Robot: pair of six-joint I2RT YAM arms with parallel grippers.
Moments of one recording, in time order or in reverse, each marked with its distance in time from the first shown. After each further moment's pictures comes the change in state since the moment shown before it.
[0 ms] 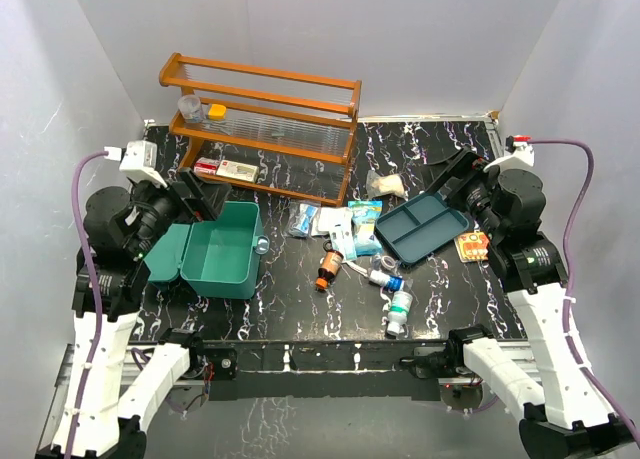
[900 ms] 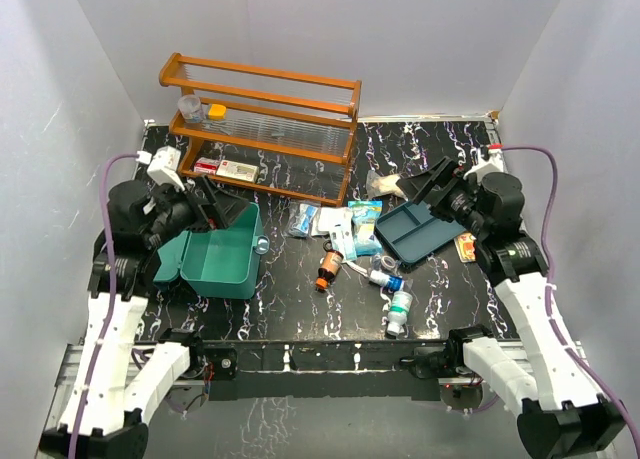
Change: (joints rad) left arm 0.027 0.024 -0.100 -0.012 0.237 -0.121; right arm -0.018 0.017 -0.139 0.111 -0.237 0.125
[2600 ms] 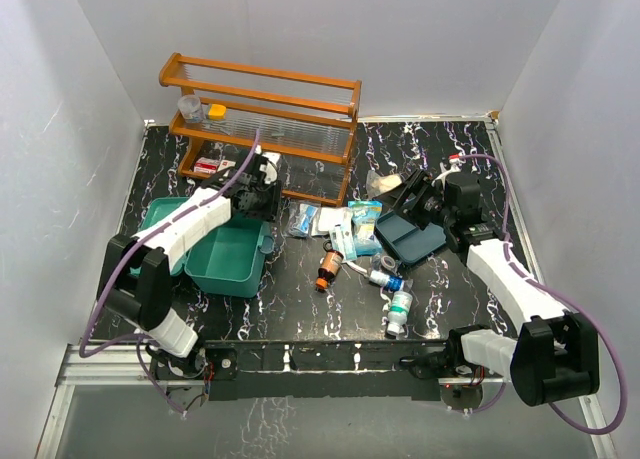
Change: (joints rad) left arm -0.328 0.832 0.145 0.004 -0.456 0.282; right arm -0.001 0.315 -0.208 0.308 -0.126 0.072
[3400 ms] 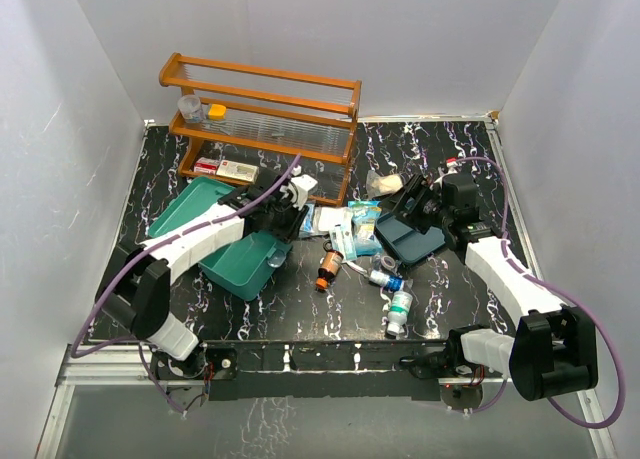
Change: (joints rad) left arm -0.166 -0.031 -0.089 0.082 0.086 0.264; right arm 0.000 0.032 -0.001 -0.030 0.019 -0.021
